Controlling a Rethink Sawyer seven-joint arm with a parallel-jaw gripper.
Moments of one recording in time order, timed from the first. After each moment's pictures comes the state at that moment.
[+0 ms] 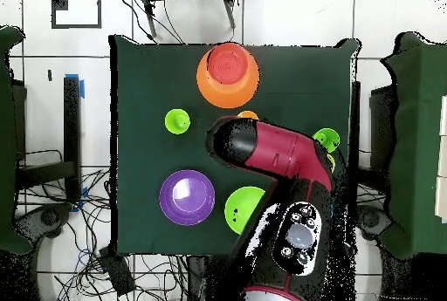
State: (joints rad) arm -0.08 -0.62 -0.33 1.55 0.04 0.66 2.30
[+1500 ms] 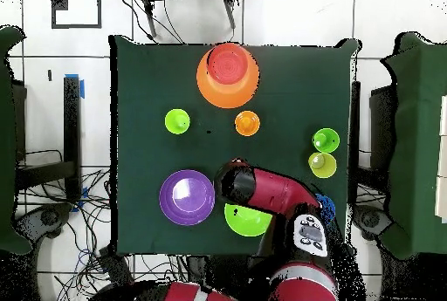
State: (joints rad) arm -0.21 -0.55 -0.18 1.82 -0.03 0.31 2.30
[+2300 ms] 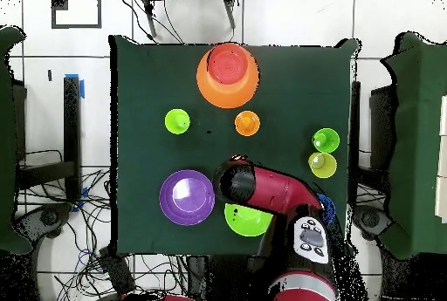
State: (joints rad) arm -0.21 -0.58 -0.18 1.82 -0.03 0.31 2.30
